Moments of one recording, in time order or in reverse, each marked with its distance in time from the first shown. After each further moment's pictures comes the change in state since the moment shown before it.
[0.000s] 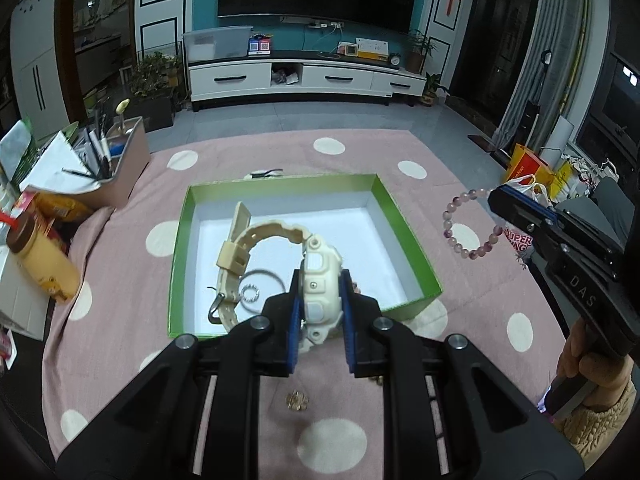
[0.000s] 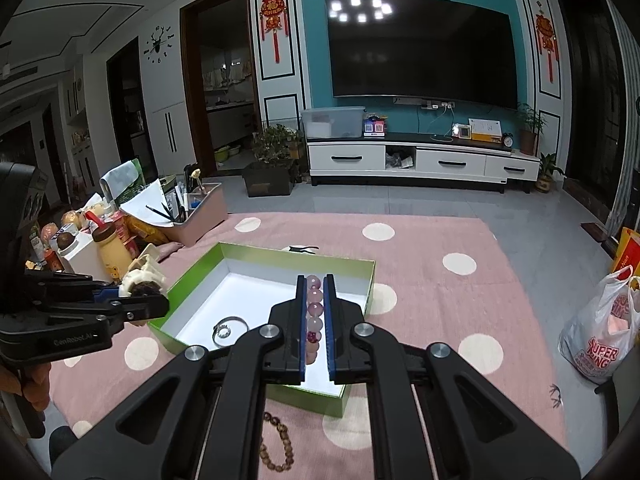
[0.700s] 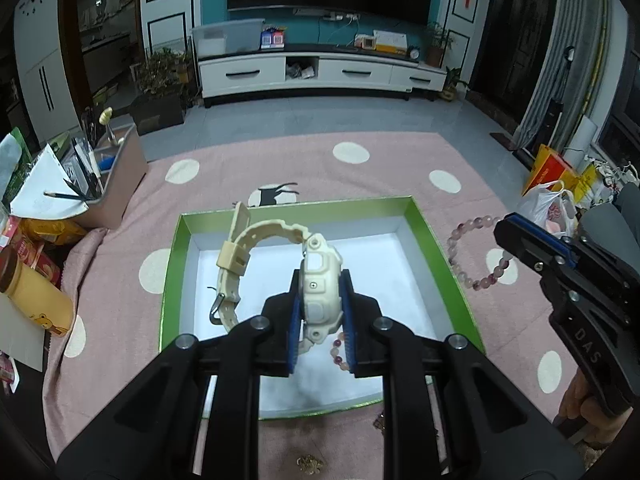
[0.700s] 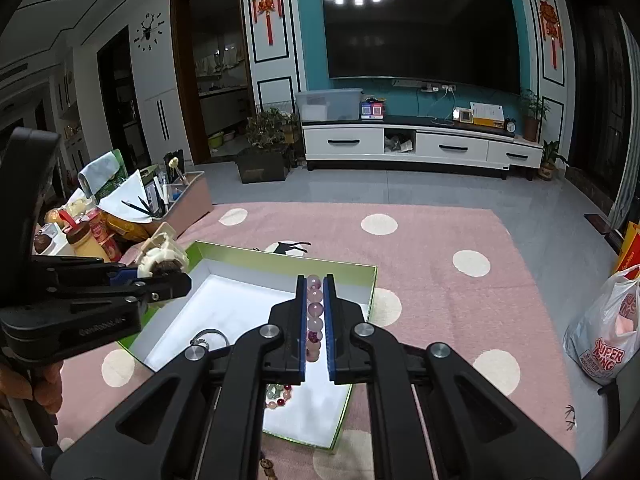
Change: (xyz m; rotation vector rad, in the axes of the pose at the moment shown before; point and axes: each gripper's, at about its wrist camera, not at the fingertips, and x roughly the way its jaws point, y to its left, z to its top) left arm 0.072 0.009 0.043 -0.012 0.037 0.072; right arm 0.065 -0.012 0.009 0.008 0.069 -0.012
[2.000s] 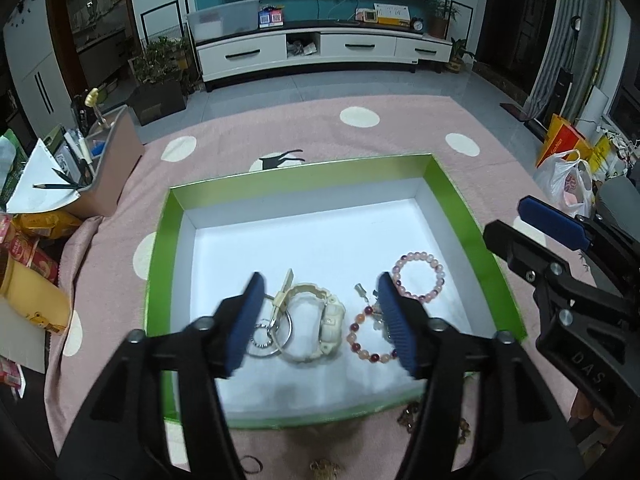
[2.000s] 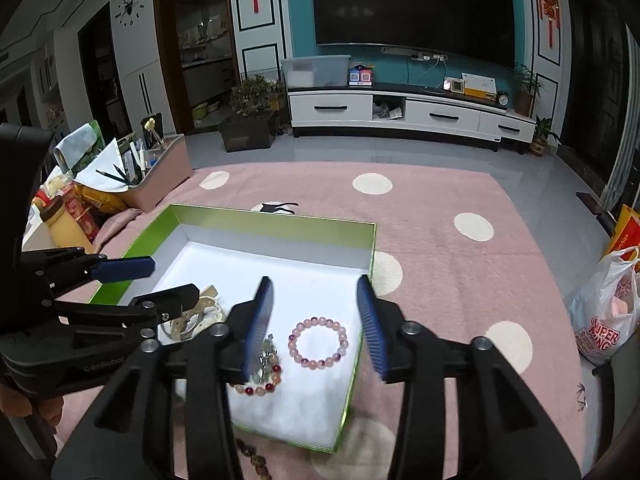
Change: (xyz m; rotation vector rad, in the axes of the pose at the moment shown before) left arm 0.030 -0.008 -0.015 0.051 0.070 0.048; right arm 0.022 0.001 -0.021 0.017 0.102 -0.055
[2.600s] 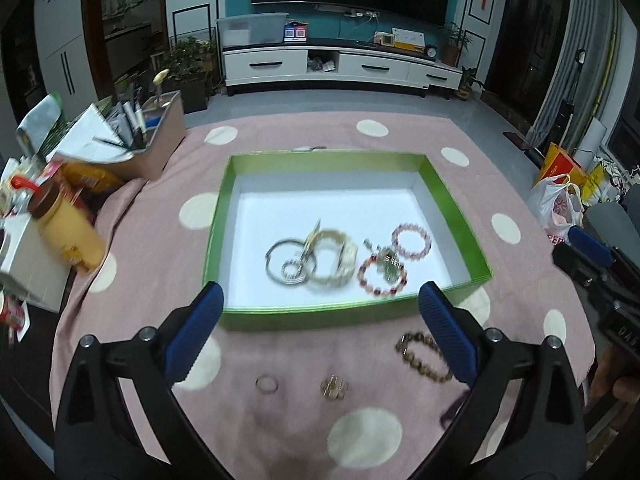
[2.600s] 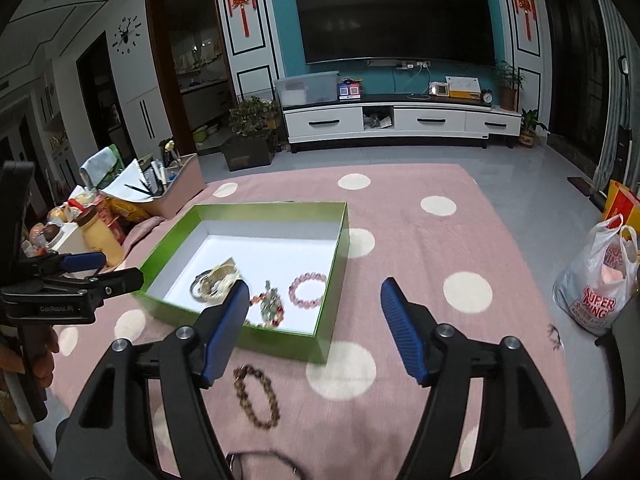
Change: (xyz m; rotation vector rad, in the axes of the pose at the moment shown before) left arm -0.088 0.026 -0.069 -0.095 -0.058 0.005; right arm -0.095 -0.022 -0.050 0.081 -0.056 0.036
